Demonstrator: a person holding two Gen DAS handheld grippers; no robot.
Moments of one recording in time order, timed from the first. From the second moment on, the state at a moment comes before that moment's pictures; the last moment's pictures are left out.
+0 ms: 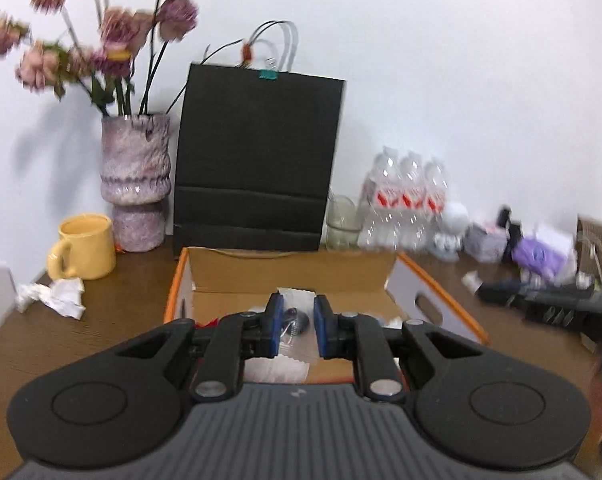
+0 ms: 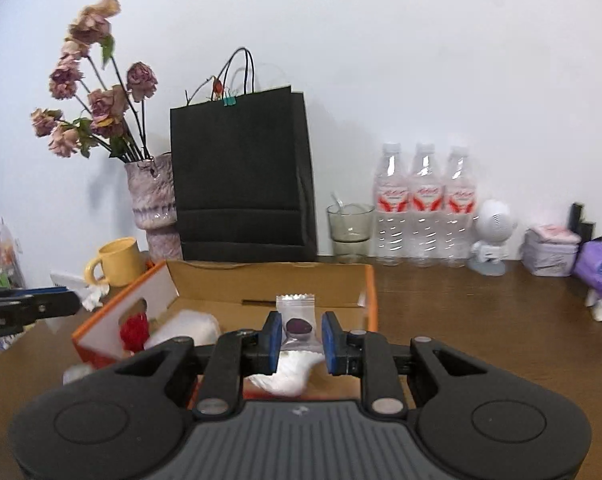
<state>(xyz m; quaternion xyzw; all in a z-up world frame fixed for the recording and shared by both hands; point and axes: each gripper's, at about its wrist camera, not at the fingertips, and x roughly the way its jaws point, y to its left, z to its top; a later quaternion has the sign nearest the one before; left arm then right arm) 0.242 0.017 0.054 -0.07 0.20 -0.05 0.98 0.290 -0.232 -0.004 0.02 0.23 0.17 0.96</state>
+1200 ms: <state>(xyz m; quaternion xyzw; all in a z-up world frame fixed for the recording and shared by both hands) 0.337 0.019 0.019 -0.03 0.26 0.04 0.96 0.373 -0.176 -0.038 -0.01 0.29 0.16 0.94</state>
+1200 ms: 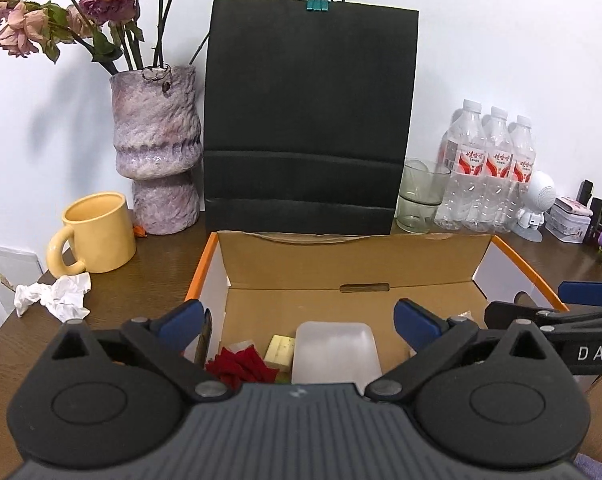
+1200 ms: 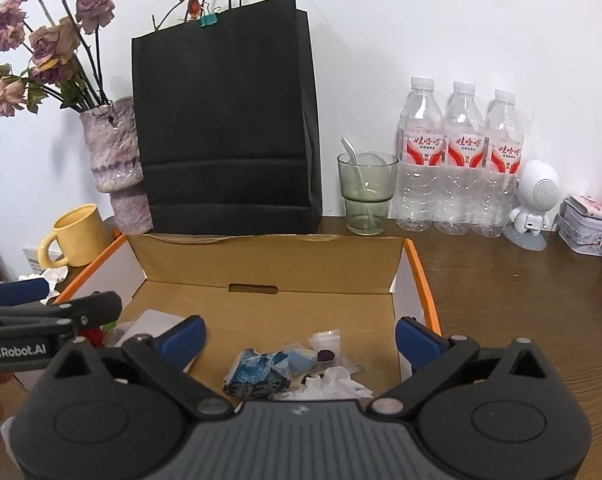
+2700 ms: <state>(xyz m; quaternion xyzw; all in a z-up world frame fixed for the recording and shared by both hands) 0.151 0.064 -0.009 -0.02 0.30 0.02 0.95 0.175 -0.208 -0.059 -0.02 0.28 0.15 0.95</state>
